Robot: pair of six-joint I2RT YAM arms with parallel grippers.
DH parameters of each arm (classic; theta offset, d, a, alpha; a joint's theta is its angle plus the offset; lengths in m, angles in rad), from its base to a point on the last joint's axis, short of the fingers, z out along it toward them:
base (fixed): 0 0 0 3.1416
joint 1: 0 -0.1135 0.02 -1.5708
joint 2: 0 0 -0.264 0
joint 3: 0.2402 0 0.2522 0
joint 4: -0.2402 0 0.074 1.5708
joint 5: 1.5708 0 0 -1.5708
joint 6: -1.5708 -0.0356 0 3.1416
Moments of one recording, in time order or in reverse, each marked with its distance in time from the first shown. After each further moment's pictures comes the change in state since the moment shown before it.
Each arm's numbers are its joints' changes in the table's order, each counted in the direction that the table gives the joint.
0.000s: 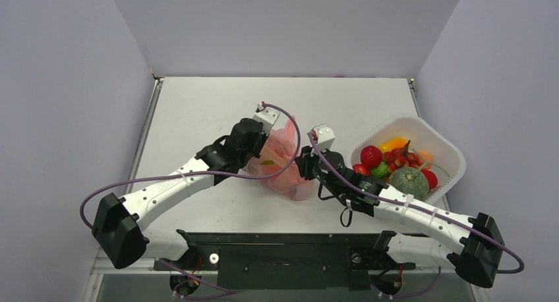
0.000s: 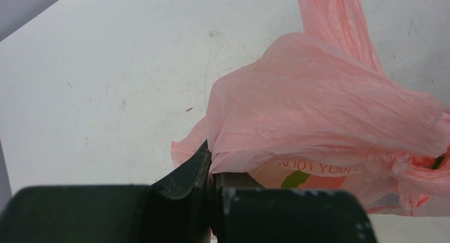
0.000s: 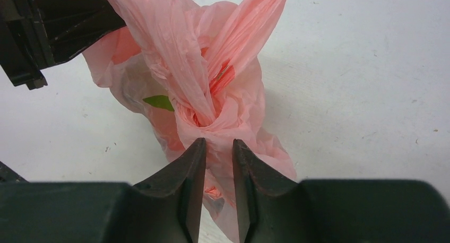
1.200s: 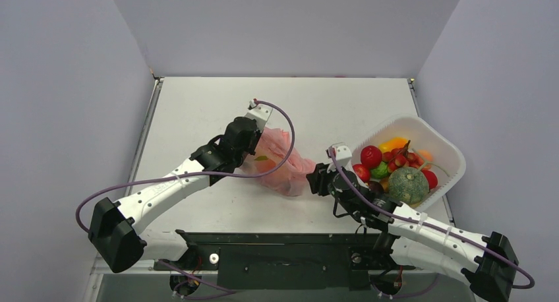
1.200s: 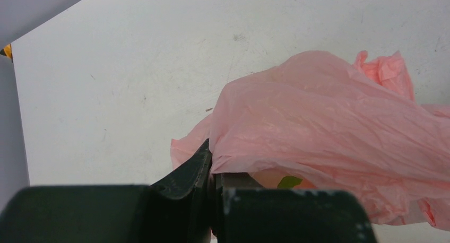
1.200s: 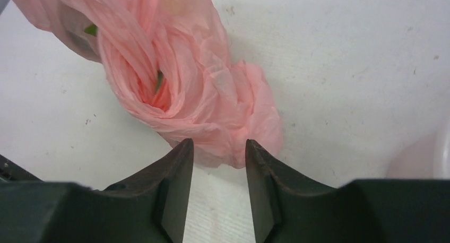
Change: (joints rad) left arm -0.027 0.035 -0.011 0.006 -0.051 0.004; right arm 0.000 0.219 -0.265 -0.025 0.032 -0.140
